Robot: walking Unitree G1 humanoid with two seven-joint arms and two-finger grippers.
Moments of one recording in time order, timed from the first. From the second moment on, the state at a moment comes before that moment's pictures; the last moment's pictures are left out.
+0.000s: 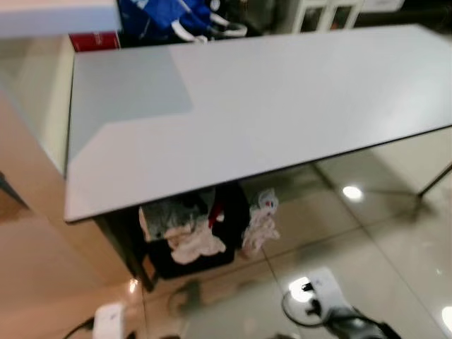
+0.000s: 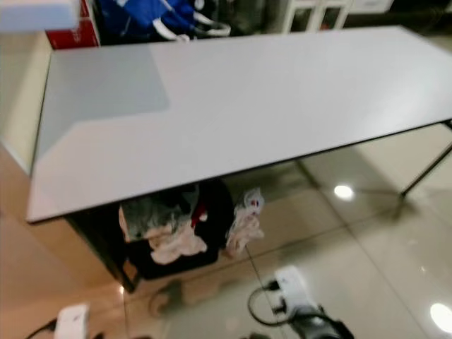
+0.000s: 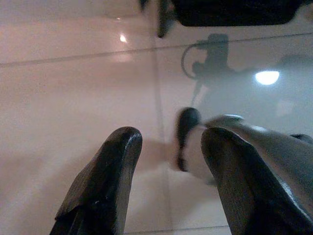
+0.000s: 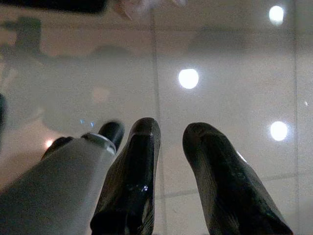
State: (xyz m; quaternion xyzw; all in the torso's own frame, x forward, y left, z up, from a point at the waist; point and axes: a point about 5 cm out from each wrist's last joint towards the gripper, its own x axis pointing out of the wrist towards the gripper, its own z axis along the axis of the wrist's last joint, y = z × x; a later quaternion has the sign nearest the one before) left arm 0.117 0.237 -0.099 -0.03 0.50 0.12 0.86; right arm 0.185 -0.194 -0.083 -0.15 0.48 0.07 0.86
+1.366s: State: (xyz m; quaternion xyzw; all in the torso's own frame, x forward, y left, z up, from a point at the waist) left arm 0.179 0.251 -0.063 -0.05 0.33 0.12 0.94; right arm 0.190 -0.205 -0.079 -0.09 0.47 0.02 0.88
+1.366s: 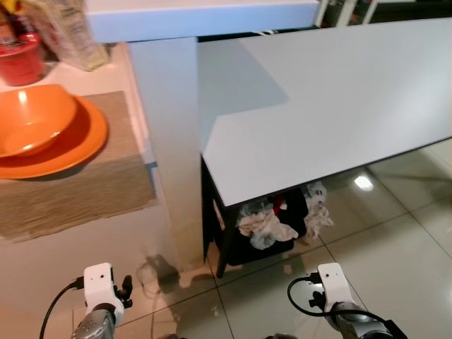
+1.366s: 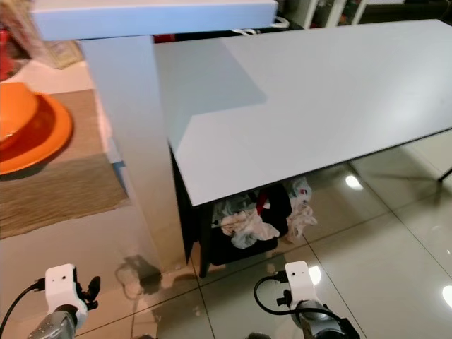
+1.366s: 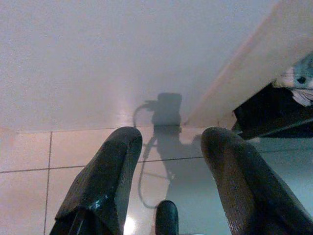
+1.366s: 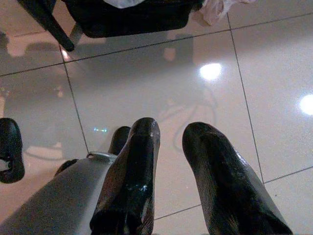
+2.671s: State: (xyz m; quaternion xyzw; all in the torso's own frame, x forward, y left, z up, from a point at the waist) left arm 0.192 0.159 0.090 -0.06 0.00 -0.32 0.94; right arm 0.299 -0.158 0.074 0.10 0.04 0.25 0.96
